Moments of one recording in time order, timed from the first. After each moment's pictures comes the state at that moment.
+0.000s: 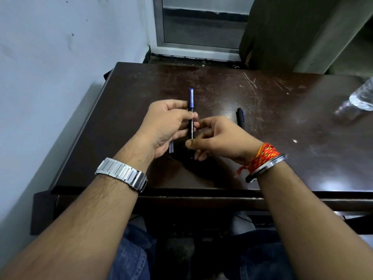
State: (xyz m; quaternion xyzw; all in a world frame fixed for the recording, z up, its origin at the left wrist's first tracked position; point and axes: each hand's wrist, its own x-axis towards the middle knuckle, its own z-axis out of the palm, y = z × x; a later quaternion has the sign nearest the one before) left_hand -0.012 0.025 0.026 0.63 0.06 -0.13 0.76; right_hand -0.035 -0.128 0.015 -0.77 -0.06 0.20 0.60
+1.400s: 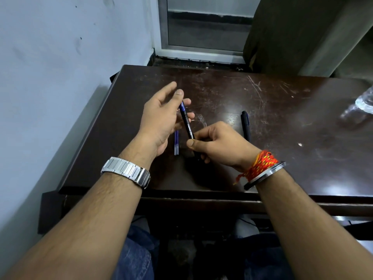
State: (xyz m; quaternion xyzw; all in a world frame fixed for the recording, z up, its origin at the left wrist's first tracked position) left_hand 0.002 0.036 0.018 0.62 0.05 -0.03 0.78; right_hand -0.034 -0.117 0.008 -0.85 -0.10 0.14 0.49
